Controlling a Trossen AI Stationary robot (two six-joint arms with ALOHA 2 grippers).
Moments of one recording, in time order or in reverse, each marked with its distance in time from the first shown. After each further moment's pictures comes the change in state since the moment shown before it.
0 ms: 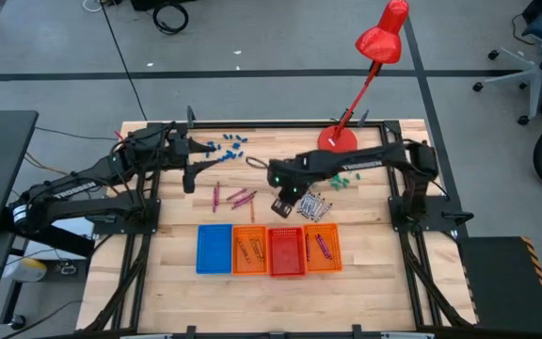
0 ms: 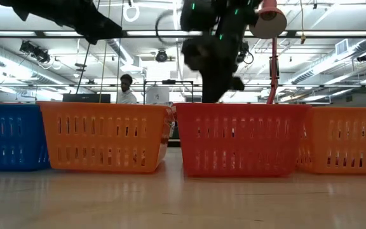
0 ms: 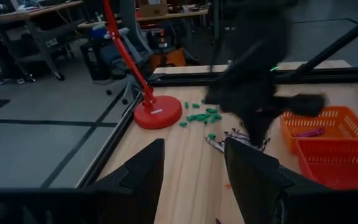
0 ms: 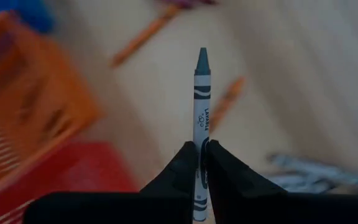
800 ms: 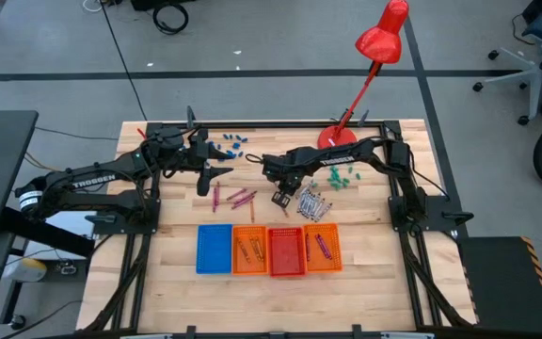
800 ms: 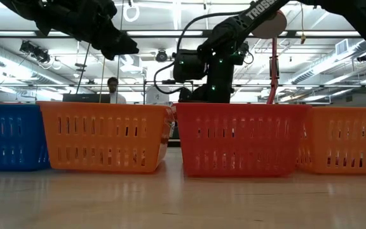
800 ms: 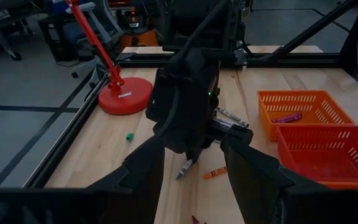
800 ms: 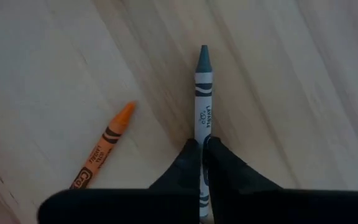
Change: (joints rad) left arm -0.009 0.219 -0.017 0.144 0.101 -0.025; right arm -0.139 0.224 0.002 0.048 0.100 -0.213
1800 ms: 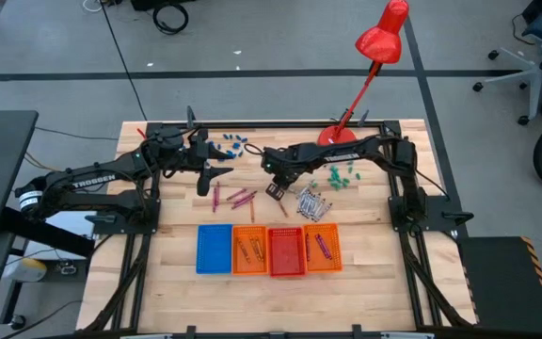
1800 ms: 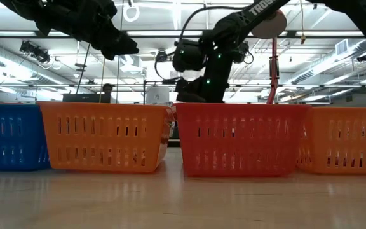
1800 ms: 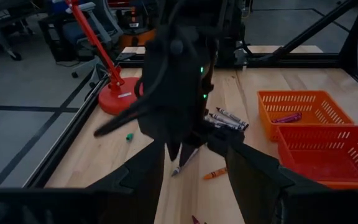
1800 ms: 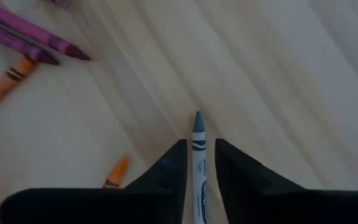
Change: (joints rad) left arm 0.000 0.000 0.000 0.000 0.000 0.000; right arm -0.018 -0.054 -0.002 0.099 0.084 0.043
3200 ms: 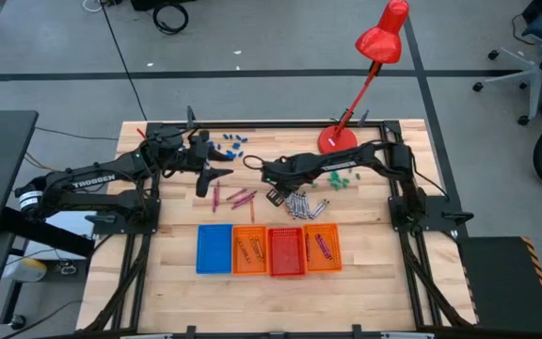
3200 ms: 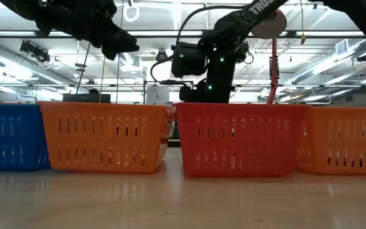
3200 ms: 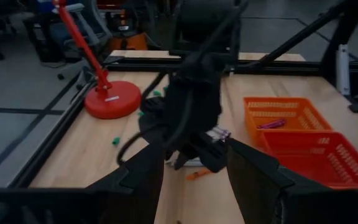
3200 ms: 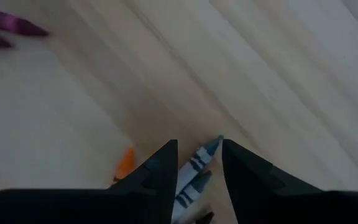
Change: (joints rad) left arm -0.001 -0.001 0.000 0.013 0.046 -0.036; right arm 0.070 0.031 -0.021 -0.051 0.128 0.225
